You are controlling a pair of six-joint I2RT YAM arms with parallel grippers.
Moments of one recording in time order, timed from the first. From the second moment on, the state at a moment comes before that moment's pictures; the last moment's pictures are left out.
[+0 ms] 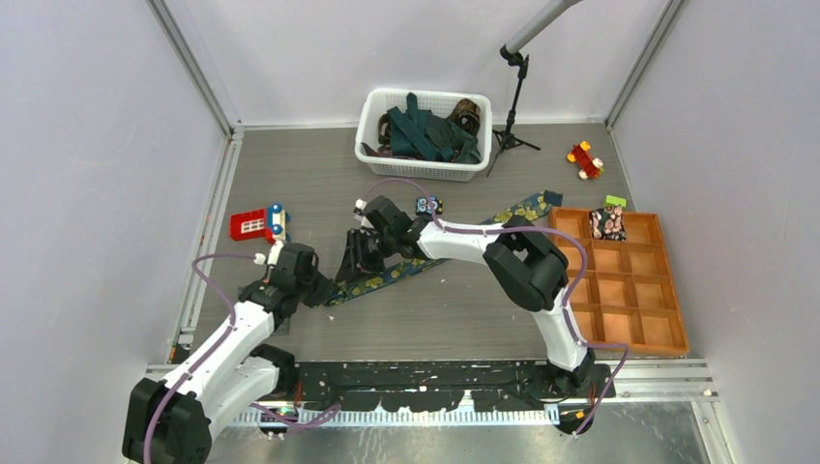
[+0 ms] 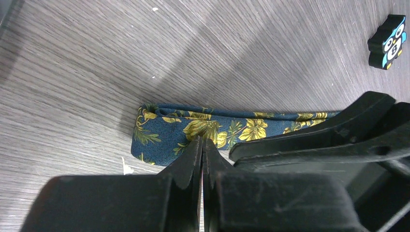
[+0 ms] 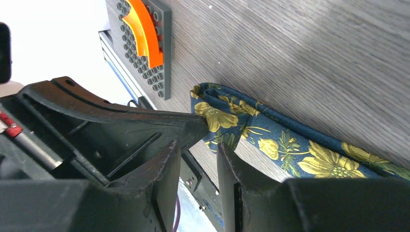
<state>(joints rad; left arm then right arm) -0.35 0.87 0.44 -0.48 -0.10 -1.15 0.92 2.11 1.45 -0.09 -0.54 0.93</state>
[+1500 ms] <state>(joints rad) -0.35 0.64 0.44 -0.69 -0.19 -1.06 0.94 2.19 1.62 -0.37 -0.48 0.68</state>
